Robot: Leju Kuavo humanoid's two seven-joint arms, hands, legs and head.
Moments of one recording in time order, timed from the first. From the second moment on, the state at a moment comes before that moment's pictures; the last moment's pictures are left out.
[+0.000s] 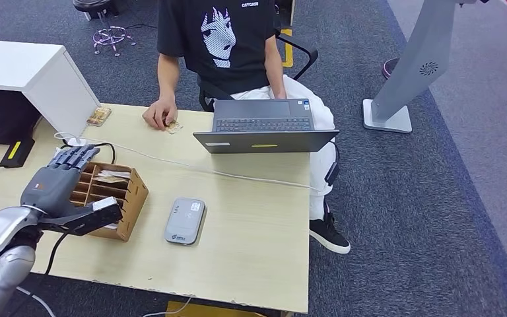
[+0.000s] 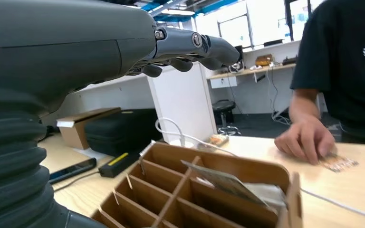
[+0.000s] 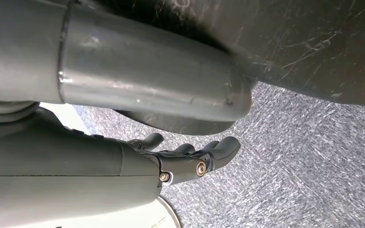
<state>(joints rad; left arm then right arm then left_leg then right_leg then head) -0.15 0.61 -0.18 -1.68 -0.87 -0.12 0.05 -0.11 0.13 1.52 -0.13 -0.74 -0.49 0.09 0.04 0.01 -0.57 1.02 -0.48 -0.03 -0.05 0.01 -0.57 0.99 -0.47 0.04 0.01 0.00</state>
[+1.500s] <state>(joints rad) -0.21 0.48 -0.22 -1.49 -0.92 -0.08 0.07 -0.11 0.13 1.52 -0.13 -0.74 -0.50 0.09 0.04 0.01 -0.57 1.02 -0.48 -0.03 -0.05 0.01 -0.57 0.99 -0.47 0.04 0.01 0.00</state>
